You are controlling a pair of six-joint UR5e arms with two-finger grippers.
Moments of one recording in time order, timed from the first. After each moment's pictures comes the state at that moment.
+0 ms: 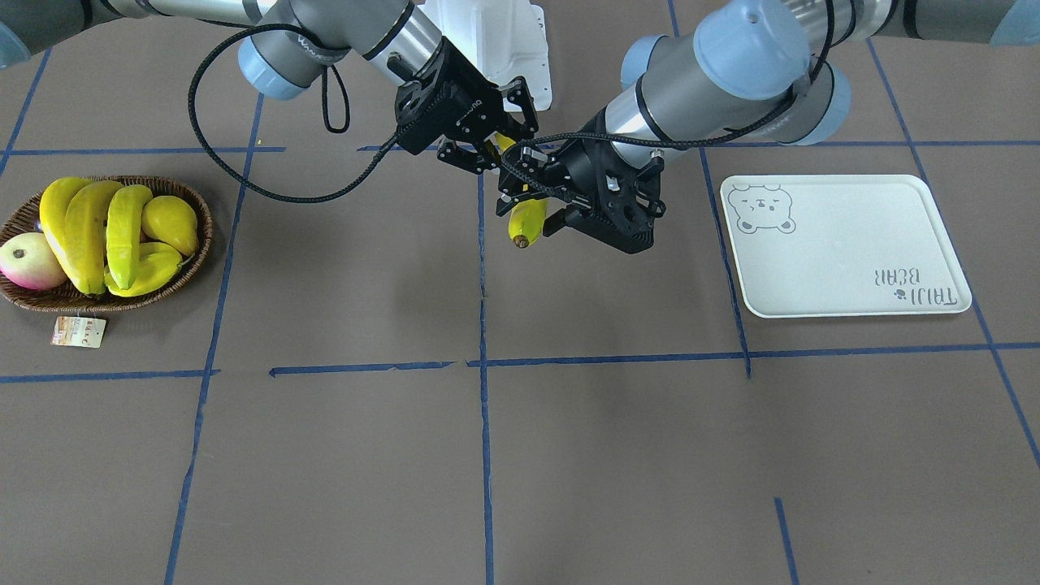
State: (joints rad) left arm -0.82 -2.30 -1.60 -2.05 -2.40 -1.20; right arm 0.48 -0.94 1.77 -0.87 1.78 1.36
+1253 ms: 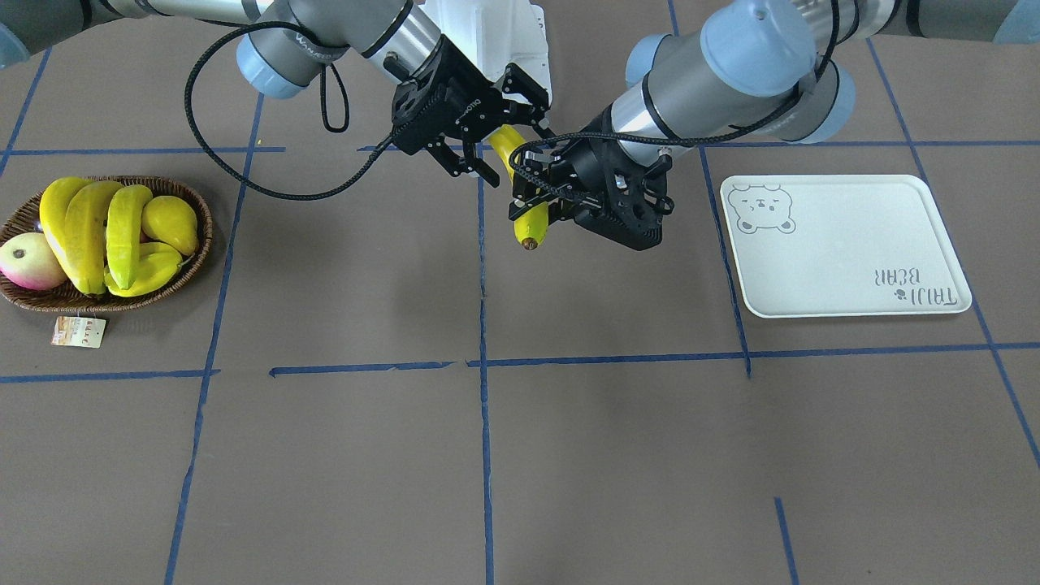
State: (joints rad) left arm -0.82 -2.28 -1.62 -2.06 -2.40 -1.25; right arm 0.49 -0.94 1.78 -0.87 1.78 1.42
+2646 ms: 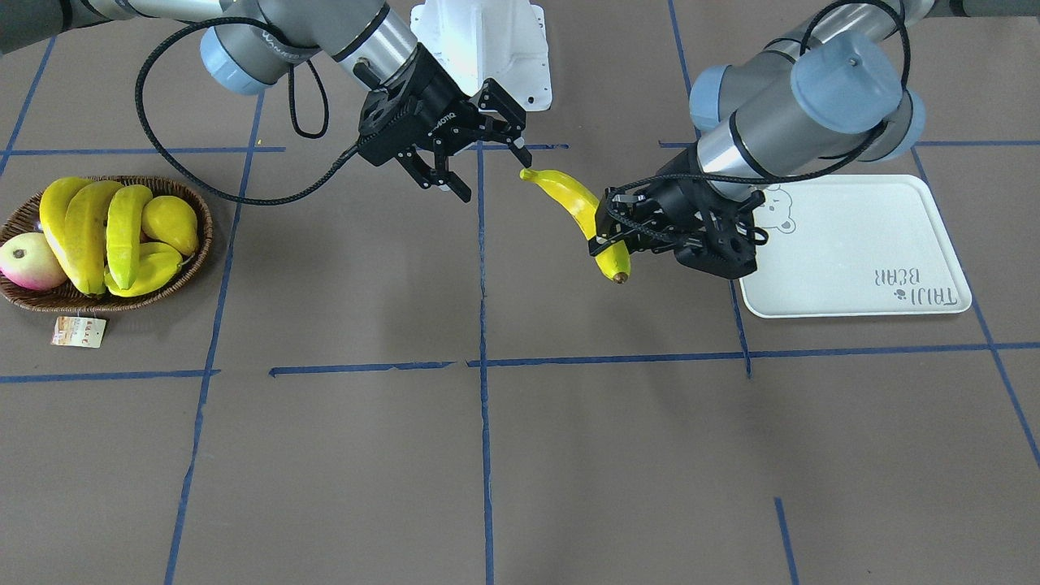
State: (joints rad) left arm -0.92 -2.11 -1.63 -2.12 -2.39 -1.25; right arm 0.56 -0.96 1.85 -1.06 1.83 1.42
